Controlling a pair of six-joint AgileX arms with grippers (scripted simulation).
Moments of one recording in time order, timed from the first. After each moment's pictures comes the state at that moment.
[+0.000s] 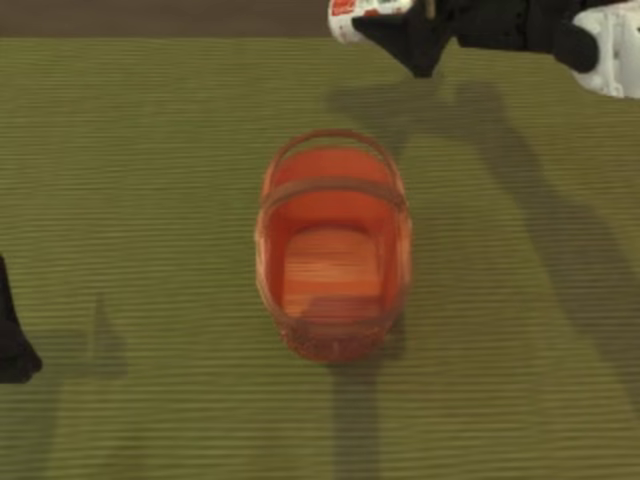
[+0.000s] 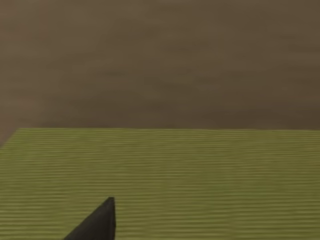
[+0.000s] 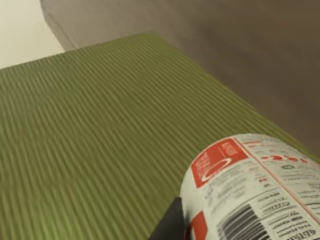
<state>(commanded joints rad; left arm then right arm) 0.00 0.00 0.00 0.00 0.00 0.00 0.26 2.21 1.64 0.24 -0.82 -0.17</state>
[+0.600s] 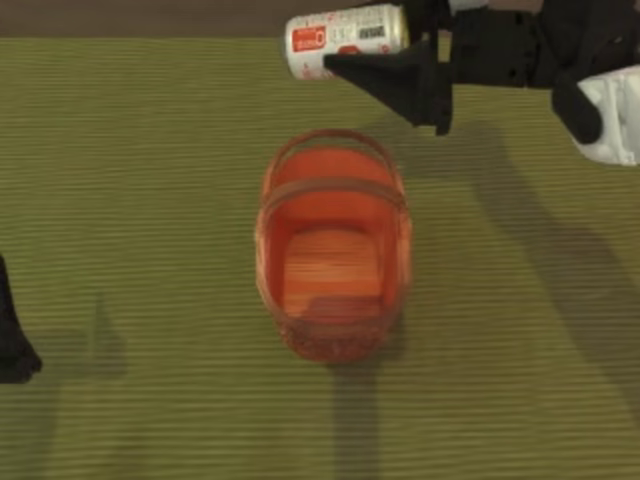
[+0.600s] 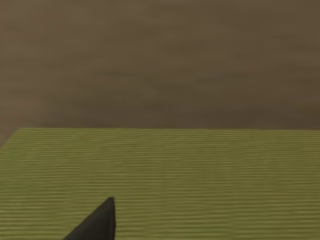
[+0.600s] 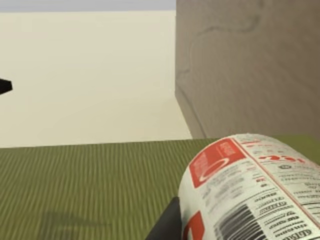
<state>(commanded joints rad) 0.00 0.00 0.00 0.00 0.00 0.00 0.33 2.04 1.31 0.76 -1.12 0.03</state>
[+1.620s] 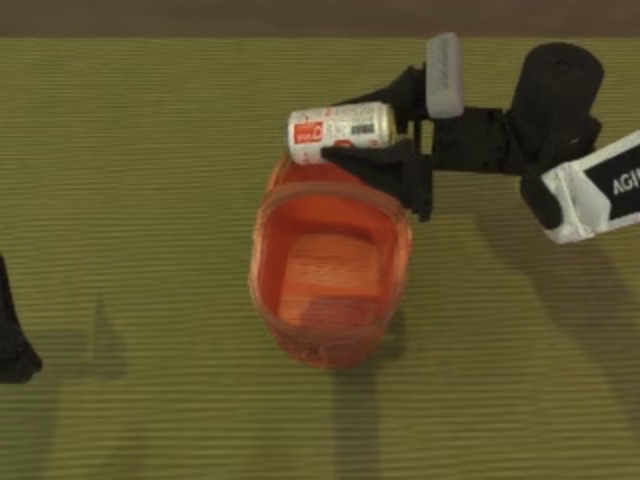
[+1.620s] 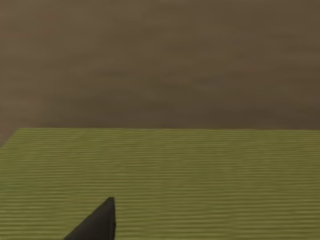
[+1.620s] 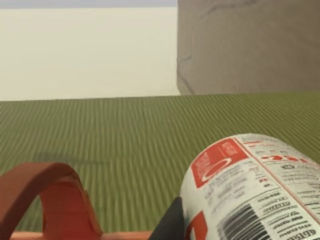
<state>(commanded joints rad) 0.00 0.00 0.00 0.00 0.00 0.00 0.34 2.27 1.21 1.08 -1.11 0.03</state>
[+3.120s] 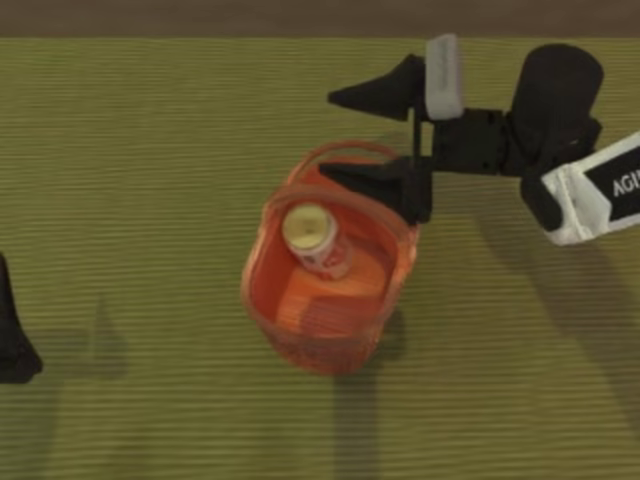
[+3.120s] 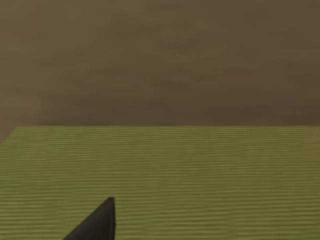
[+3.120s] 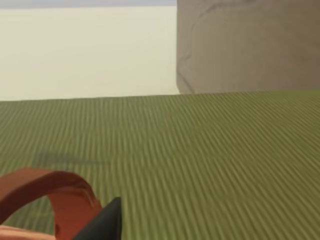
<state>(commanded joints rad) 0.00 0.01 0.01 -0.01 0.00 0.01 0.33 2.26 1.21 1.08 -1.11 0.03</state>
